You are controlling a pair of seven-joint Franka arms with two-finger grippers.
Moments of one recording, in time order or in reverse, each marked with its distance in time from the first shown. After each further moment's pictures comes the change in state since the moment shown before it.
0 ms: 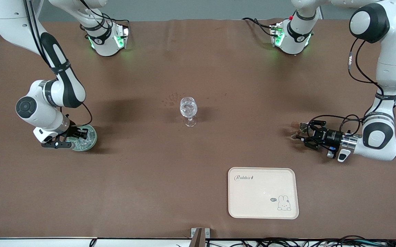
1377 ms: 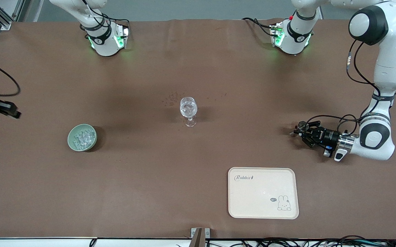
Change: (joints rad) left arm 0.001 0.019 -0.002 -0.001 -0.032 -0.020 0.000; right arm -0.061 -0.287 -0.016 0.641 0.000 -0.926 0.092
